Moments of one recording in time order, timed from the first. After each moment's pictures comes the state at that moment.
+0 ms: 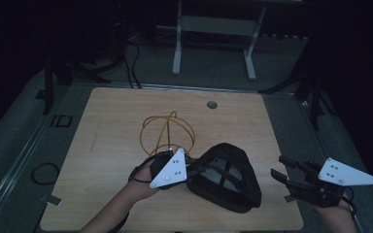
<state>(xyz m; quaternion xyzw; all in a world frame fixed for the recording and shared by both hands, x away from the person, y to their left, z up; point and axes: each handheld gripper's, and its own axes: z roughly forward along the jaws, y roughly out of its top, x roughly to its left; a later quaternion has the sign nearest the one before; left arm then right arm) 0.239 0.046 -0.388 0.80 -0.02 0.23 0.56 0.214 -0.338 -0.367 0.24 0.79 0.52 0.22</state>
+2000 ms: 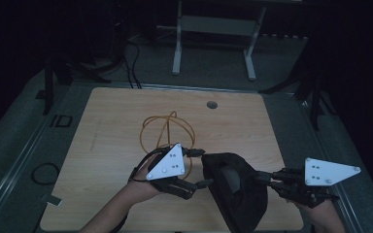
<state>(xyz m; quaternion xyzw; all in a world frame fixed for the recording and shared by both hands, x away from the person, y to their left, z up) 0.235 0.048 -0.377 0.80 0.07 0.16 0.57 0.218 -0.303 -0.358 0.11 0.81 0.57 0.12</state>
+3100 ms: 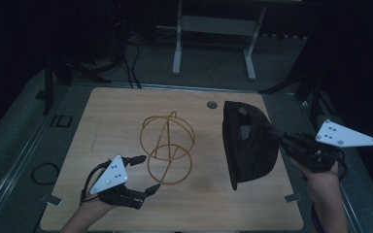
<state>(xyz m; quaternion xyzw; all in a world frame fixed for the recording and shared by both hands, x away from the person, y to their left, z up) 0.207 0.169 -0.432 0.78 0.23 0.20 0.54 0.260 -0.304 -0.308 0.23 0.75 0.57 0.24</state>
